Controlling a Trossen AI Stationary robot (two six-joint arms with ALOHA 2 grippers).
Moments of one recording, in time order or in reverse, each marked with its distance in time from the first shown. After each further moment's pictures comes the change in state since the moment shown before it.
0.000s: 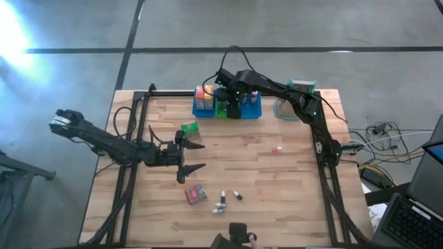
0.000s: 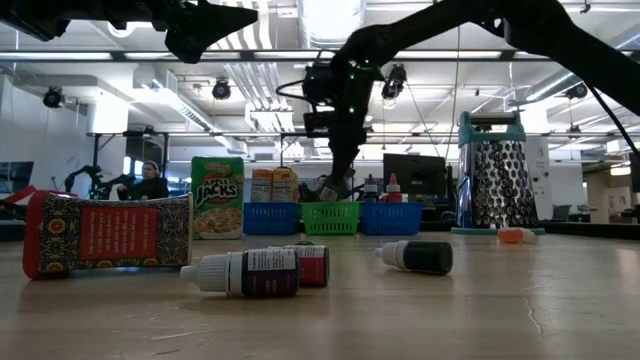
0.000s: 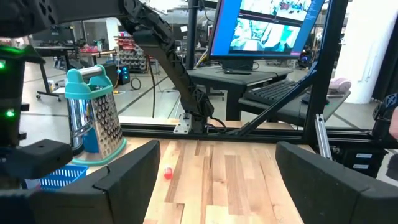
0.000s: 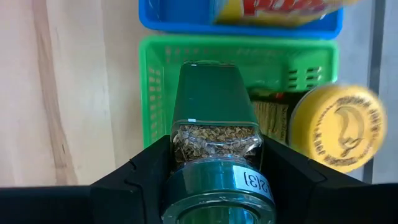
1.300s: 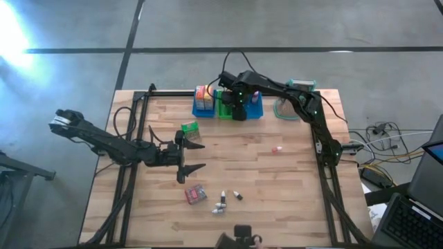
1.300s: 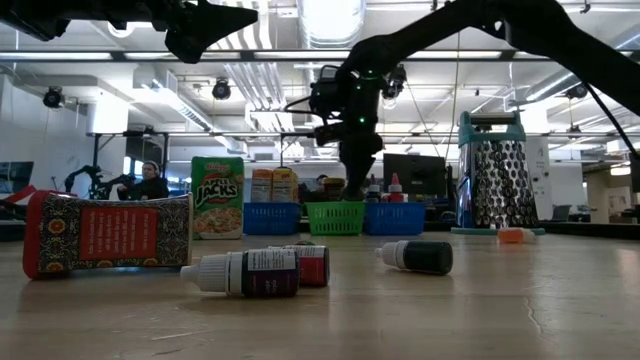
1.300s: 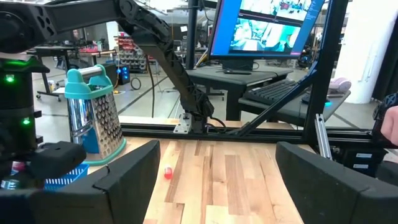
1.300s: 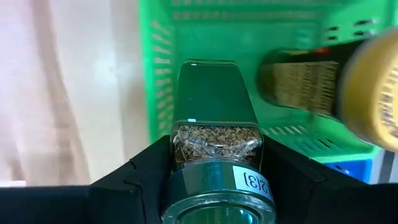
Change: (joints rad) left arm 0.000 0.000 0.000 0.000 0.000 0.000; right arm -0.022 -0.001 -0.074 -0.056 -0.021 -0.033
